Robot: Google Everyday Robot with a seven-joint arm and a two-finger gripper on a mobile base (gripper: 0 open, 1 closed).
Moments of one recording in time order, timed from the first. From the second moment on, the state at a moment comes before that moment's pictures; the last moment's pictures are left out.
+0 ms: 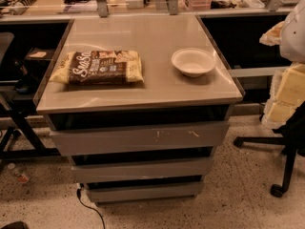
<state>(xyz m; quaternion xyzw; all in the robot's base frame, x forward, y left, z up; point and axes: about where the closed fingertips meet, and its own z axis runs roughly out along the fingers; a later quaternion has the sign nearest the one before) 0.438 -0.217 0.976 -0.60 0.78 -0.03 0.16</state>
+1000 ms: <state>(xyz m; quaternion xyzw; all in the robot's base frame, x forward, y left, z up) 0.417 -0.182 0.938 -0.61 0.77 -0.02 0.19</state>
